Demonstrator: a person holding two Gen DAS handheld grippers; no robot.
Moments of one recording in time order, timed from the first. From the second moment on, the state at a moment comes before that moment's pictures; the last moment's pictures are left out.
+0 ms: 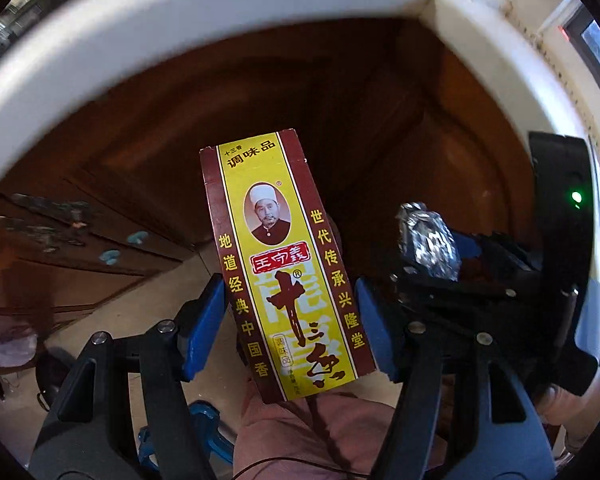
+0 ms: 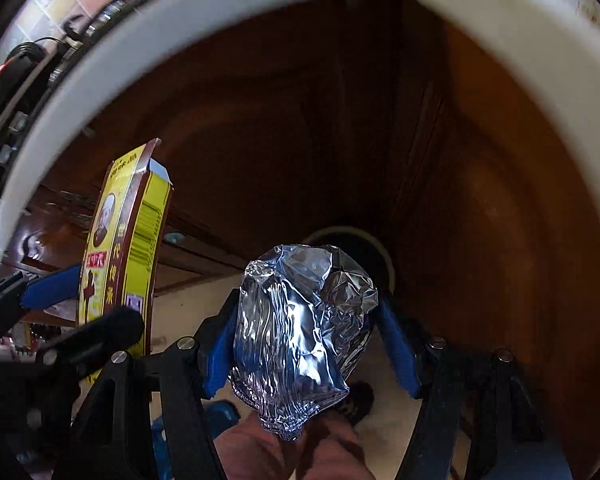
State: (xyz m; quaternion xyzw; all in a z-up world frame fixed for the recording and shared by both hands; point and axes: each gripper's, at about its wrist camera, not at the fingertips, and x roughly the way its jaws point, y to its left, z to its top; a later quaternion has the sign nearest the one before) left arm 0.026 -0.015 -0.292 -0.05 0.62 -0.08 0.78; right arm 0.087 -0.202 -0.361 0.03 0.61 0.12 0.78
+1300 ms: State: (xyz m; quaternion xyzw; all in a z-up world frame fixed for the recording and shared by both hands) left arm 0.102 -0.026 -0.520 -0.03 0.67 -0.17 0.72; right arm 0.107 -0.253 -0.591 0.12 0.67 0.04 0.73
